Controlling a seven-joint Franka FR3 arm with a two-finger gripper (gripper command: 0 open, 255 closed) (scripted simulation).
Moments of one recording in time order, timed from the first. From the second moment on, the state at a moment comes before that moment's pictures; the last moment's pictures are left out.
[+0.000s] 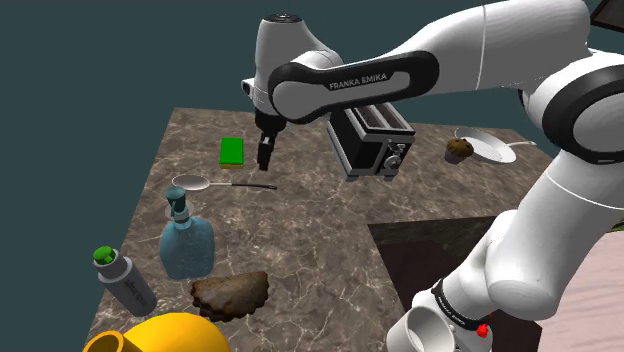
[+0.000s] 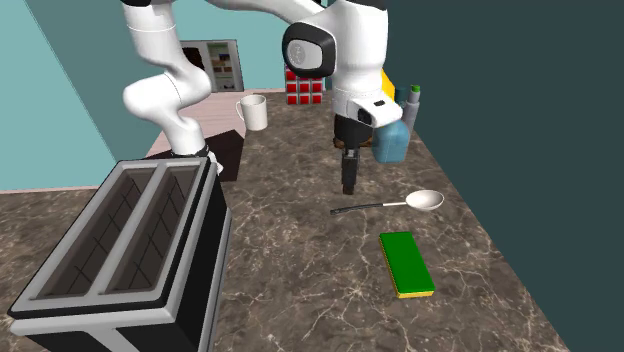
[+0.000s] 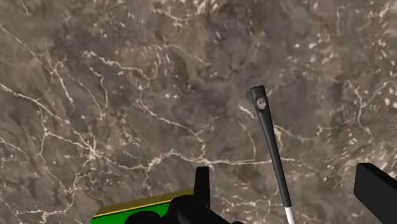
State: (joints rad) arm 0.21 0.16 0.18 -1.87 -0.09 2.08 -0.35
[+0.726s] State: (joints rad) arm 0.31 0.44 0.22 -1.64 -0.20 2.14 -0.42
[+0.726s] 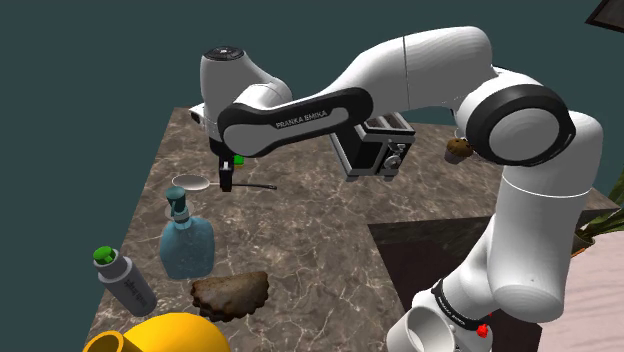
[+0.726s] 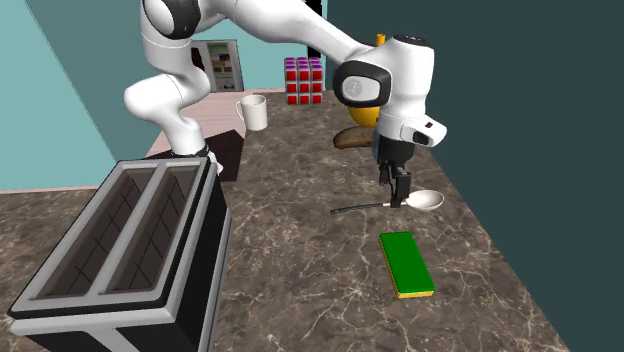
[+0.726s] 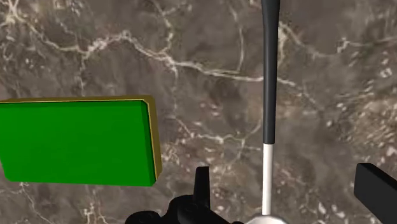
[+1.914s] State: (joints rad) arm 0.31 0.49 0.21 -1.66 -0.22 2.20 -0.42
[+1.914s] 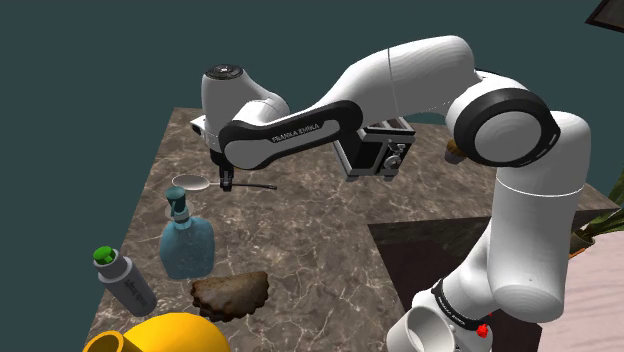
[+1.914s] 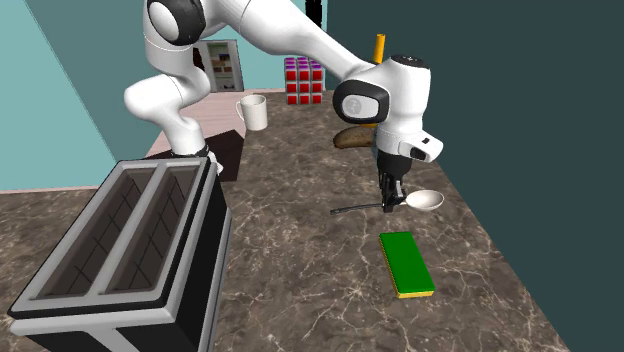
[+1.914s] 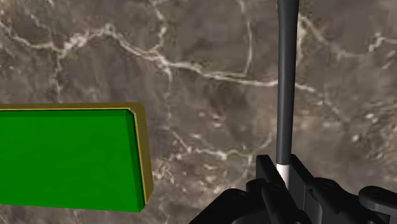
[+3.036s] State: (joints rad) arm 0.30 0.43 0.22 -1.59 -0.20 2.08 -0.44
